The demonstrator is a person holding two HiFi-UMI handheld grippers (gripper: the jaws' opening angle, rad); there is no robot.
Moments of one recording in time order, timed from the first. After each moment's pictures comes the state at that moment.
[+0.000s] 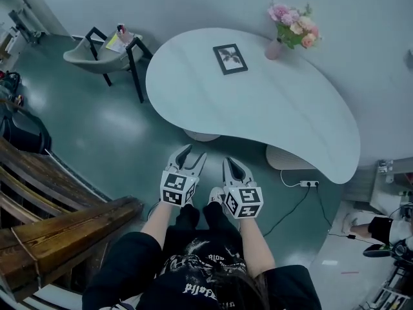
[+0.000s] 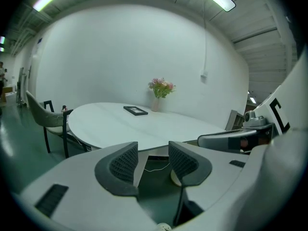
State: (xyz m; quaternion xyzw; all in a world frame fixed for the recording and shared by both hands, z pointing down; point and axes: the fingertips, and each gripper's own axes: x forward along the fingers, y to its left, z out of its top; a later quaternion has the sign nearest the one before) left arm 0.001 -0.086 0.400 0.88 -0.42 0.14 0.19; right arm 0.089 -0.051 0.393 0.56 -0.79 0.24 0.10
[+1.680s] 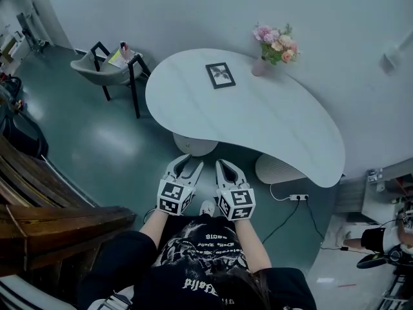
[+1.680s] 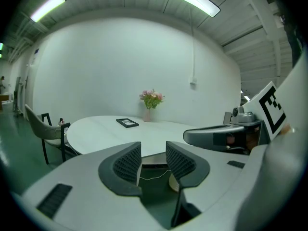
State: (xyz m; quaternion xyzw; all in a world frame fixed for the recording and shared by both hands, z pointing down) left arm 0.024 -0.029 0.336 0.89 -0.41 0.11 0.14; right arm 0.094 -0.018 0.326 0.54 -0.82 0.16 0.09
